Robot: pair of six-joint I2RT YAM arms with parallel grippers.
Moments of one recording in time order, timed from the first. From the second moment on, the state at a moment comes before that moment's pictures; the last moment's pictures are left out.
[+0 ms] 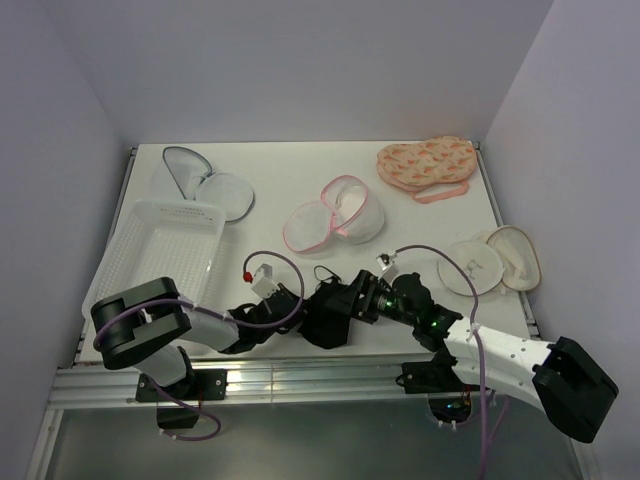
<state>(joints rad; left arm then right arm) -1.11 1.56 0.33 0.59 -0.42 -1.48 0.75 0.88 0.14 0.37 -0.26 1.14</state>
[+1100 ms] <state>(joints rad) -1.11 1.23 0.27 0.27 -0.44 -1.41 0.82 0.92 0.10 0.37 -0.13 1.20</state>
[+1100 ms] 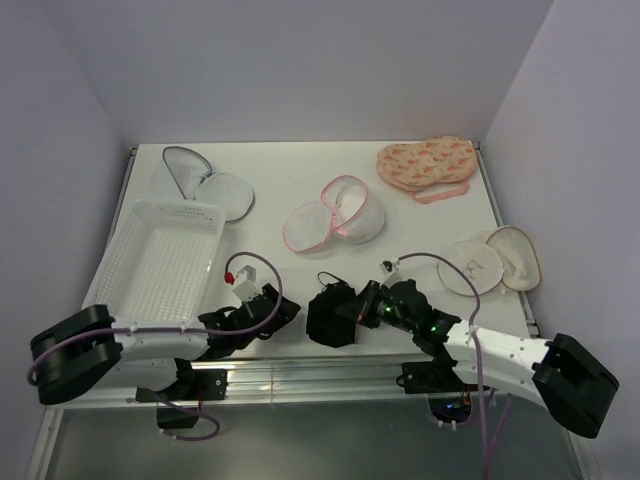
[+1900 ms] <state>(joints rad) -0.59 1.55 0.49 0.50 -0.16 -1.25 0.75 0.36 0.33 -0.34 0.06 1.09</state>
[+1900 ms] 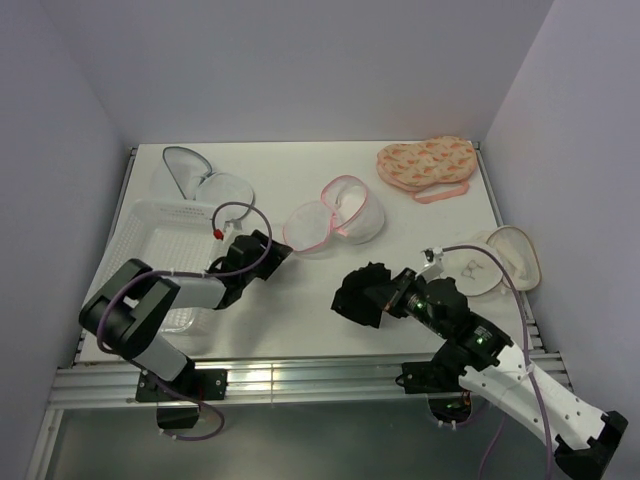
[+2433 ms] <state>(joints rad) -0.59 1.86 0.51 0.94 -0.08 -1.48 0.74 0.30 0.38 -0.50 0.09 1.06</state>
